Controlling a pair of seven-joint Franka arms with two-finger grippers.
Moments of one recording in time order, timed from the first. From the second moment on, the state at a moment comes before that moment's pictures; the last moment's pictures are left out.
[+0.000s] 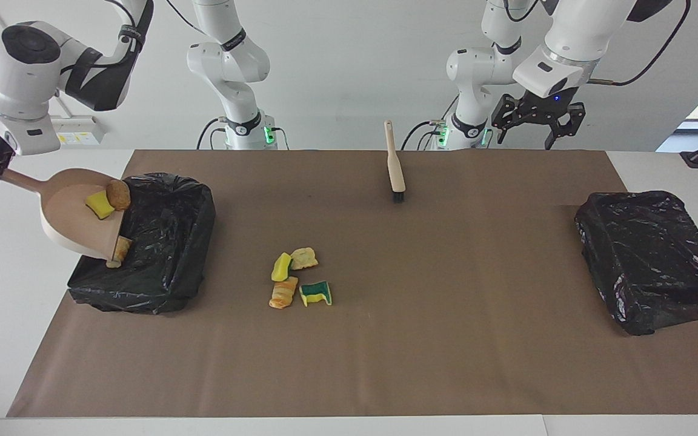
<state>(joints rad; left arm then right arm) -0.08 -0.06 -0.18 -1.53 0.01 1.45 0.01 -0.07 -0.04 -0.26 -1.91 -0.86 2.12 -1.66</state>
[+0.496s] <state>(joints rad) -0.08 -0.06 -0.18 -1.53 0.01 1.45 0.01 -0.07 -0.07 -0.26 -1.82 -0.79 1.99 -1.61</state>
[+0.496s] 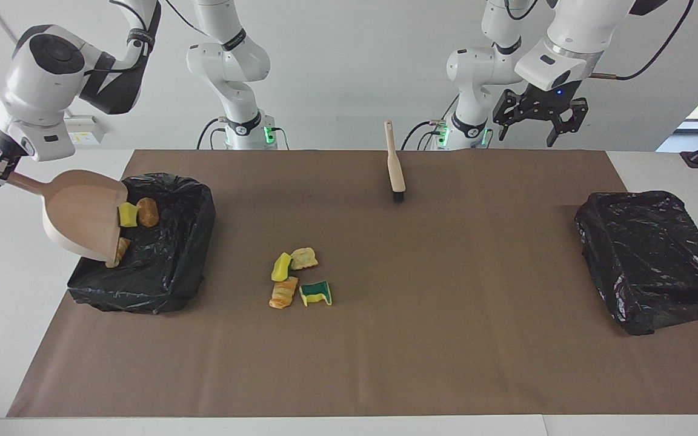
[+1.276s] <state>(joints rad) -0.14 -0.05 -0.05 -1.53 -0.02 1.45 0.01 -0.04 -0.09 0.04 -1.75 -0.51 1.70 -1.03</state>
